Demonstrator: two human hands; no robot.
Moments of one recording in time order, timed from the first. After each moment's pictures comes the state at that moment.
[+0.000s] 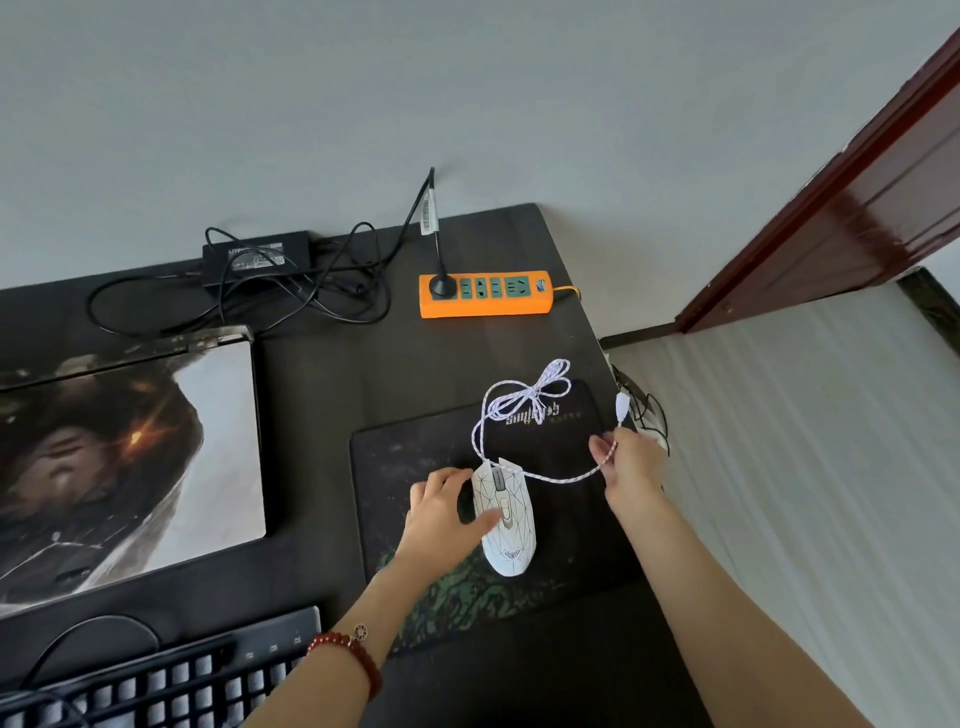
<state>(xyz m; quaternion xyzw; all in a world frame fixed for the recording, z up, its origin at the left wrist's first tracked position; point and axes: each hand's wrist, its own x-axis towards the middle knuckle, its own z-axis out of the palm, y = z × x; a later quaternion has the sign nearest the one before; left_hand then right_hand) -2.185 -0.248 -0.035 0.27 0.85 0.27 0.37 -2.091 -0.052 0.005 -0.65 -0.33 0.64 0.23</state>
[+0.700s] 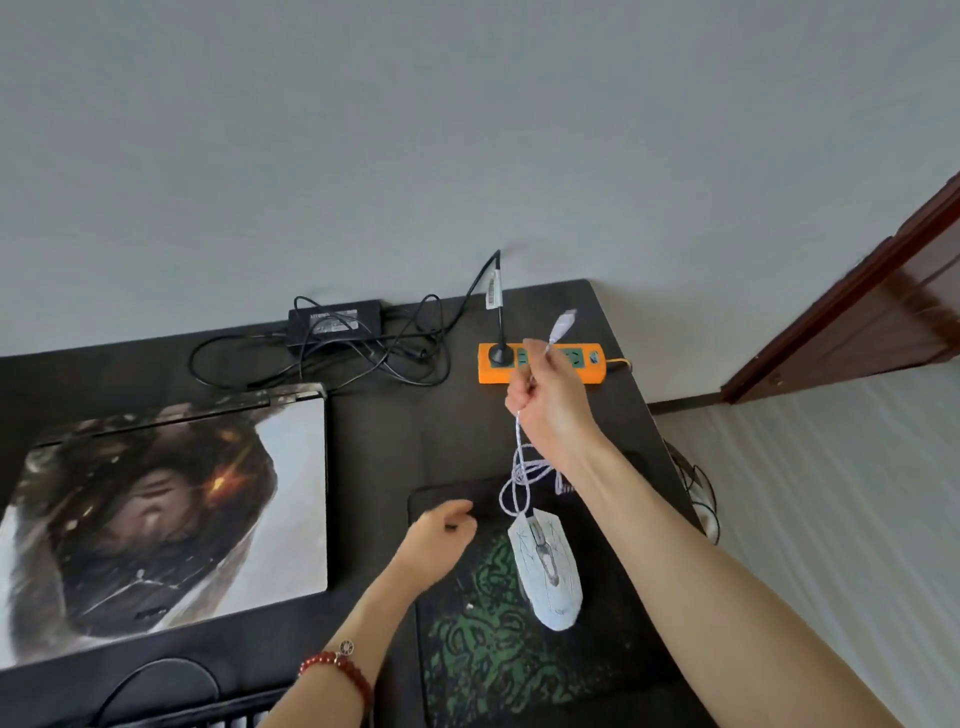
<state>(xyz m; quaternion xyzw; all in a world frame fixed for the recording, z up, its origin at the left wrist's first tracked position) -2.262 -0.264 -0.015 0.17 0.83 0.35 0.41 -2.248 -0.093 0.099 -0.33 -0.40 0.83 0.18</state>
